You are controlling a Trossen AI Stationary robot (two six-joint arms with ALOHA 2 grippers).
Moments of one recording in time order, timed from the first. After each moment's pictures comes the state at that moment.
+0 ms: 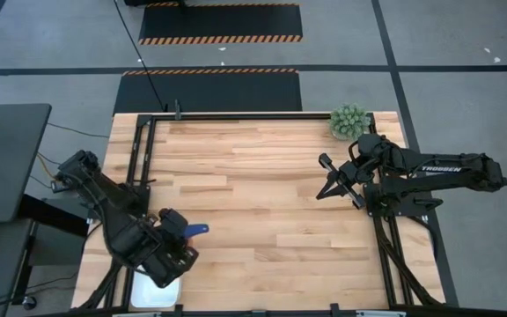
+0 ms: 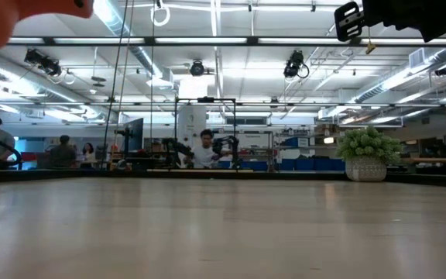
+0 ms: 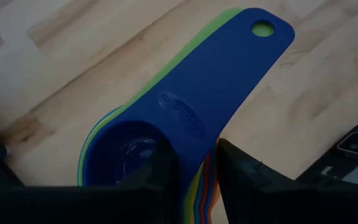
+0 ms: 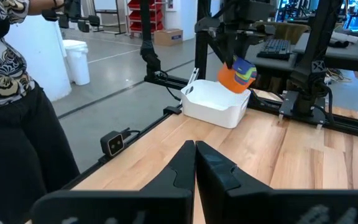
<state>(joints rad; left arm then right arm) -0.79 1.56 1.53 -1.39 -0.39 -1.71 -0.18 0.72 0.53 0.01 -0.75 -0.17</state>
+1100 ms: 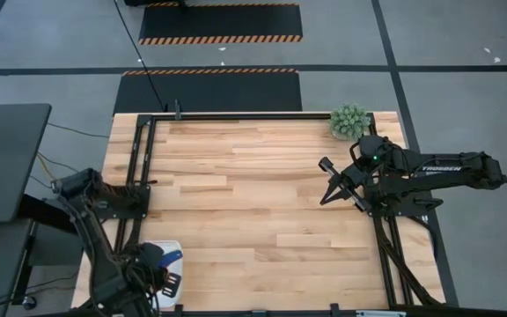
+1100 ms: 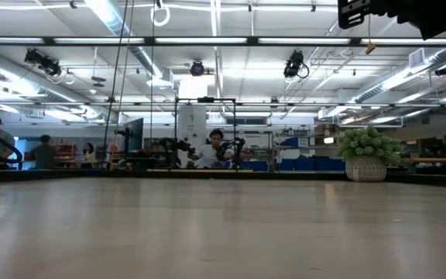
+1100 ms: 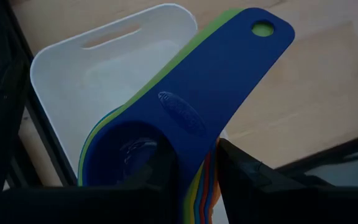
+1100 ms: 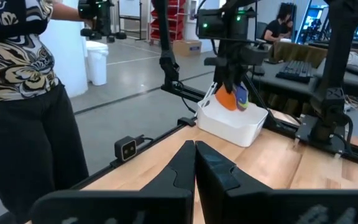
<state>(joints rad) -1.07 1.72 1.53 -1.40 -0.23 -2.32 -0.14 0.72 0.53 0.05 -0.80 -0.22</state>
